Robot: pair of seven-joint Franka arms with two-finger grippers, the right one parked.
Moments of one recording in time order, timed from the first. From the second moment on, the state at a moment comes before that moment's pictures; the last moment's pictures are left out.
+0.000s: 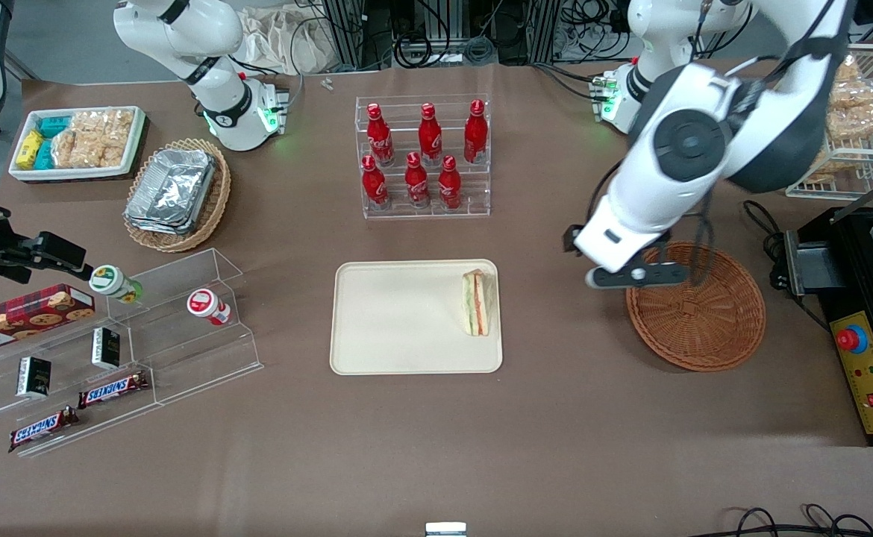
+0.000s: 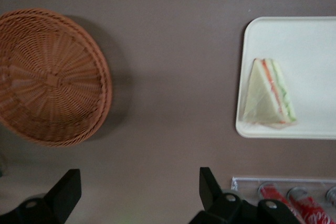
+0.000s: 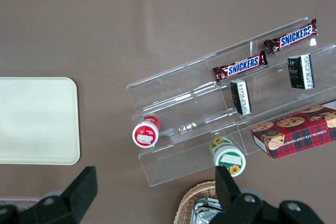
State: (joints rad) arm 0.14 0.19 -0.61 -1.64 0.11 1.66 -0.49
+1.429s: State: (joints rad) arm -0.03 -0.11 -0.06 -1.71 0.03 1.46 -0.08
